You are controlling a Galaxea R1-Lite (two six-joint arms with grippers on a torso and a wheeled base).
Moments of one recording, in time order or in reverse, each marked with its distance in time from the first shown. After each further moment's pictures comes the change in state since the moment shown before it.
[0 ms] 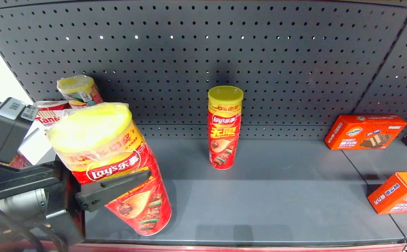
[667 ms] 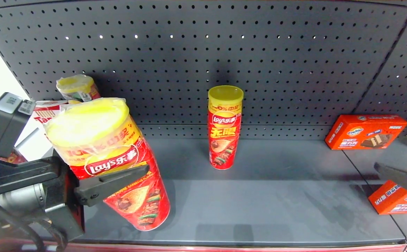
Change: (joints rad) left arm 0.018 0.003 -0.012 0.001 0.004 -0.002; right arm 0.255 0.550 -0.177 -0.226 0.010 0.016
